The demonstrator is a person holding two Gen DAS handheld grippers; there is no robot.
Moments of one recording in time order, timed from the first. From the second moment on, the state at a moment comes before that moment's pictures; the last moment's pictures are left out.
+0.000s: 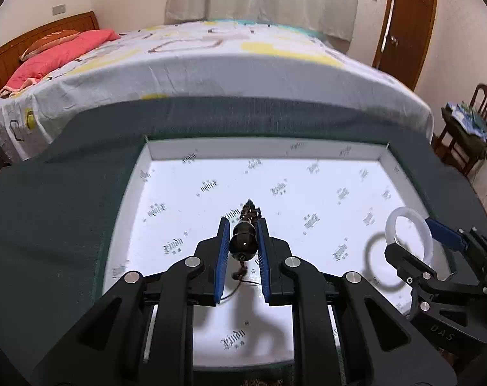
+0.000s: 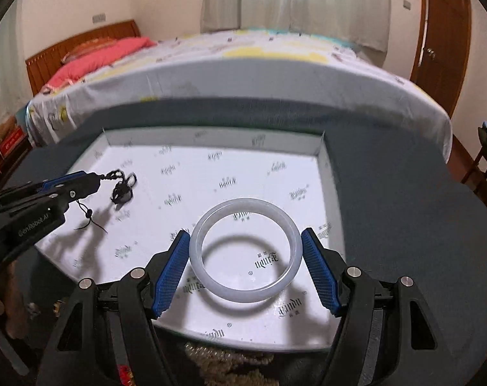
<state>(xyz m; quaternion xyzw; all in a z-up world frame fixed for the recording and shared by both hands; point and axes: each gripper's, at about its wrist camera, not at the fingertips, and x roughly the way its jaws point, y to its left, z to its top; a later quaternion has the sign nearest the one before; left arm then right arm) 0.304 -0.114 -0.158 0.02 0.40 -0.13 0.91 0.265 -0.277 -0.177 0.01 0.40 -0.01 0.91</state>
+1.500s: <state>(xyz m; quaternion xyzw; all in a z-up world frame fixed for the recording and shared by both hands) 0.155 -0.065 -0.119 0.02 0.35 -0.10 0.93 0.131 -0.278 -0.134 0.03 0.35 -0.04 0.94</state>
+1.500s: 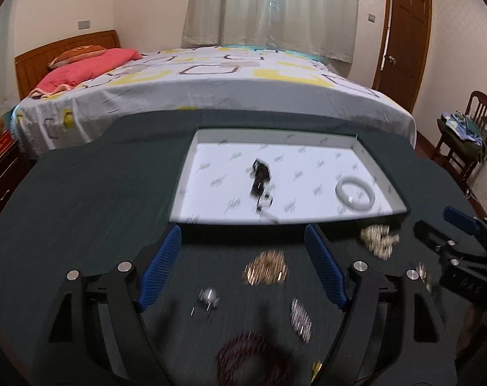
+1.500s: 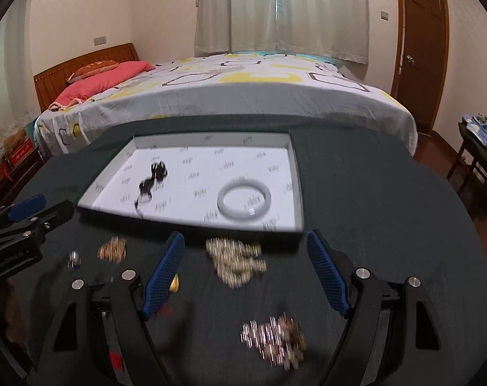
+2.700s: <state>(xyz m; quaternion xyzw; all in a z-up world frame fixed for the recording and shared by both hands) 0.087 -0.056 -0.191 0.04 0.41 -0.09 0.91 0.042 -0.271 -0.170 0.04 0.35 -0.04 0.93</state>
